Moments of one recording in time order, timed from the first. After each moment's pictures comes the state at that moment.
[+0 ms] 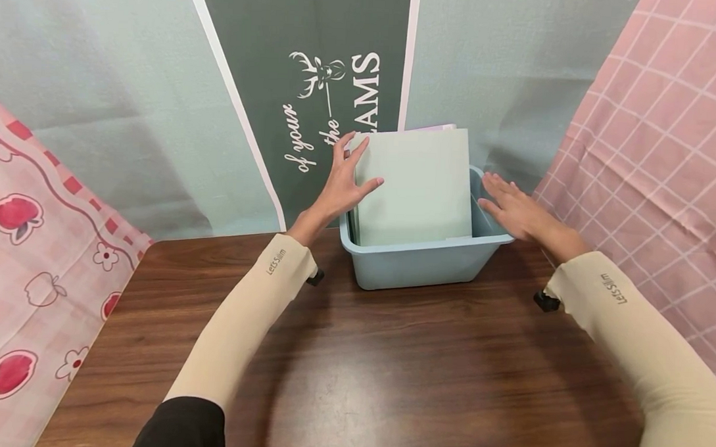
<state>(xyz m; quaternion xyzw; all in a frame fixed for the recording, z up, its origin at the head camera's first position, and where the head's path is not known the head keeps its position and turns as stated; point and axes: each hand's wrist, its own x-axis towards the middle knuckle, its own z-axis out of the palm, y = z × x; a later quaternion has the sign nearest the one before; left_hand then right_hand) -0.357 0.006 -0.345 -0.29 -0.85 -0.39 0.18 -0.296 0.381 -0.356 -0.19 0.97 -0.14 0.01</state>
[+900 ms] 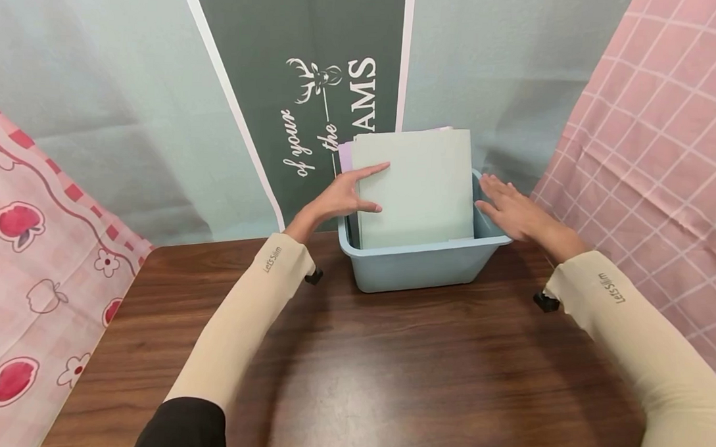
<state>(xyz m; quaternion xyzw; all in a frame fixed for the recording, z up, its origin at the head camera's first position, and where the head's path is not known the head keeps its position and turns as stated) -0.359 0.001 -0.341 -0.36 -0.84 -0.40 -0.01 -0.296 0.381 -0.356 -0.19 0.97 -0.12 0.01</state>
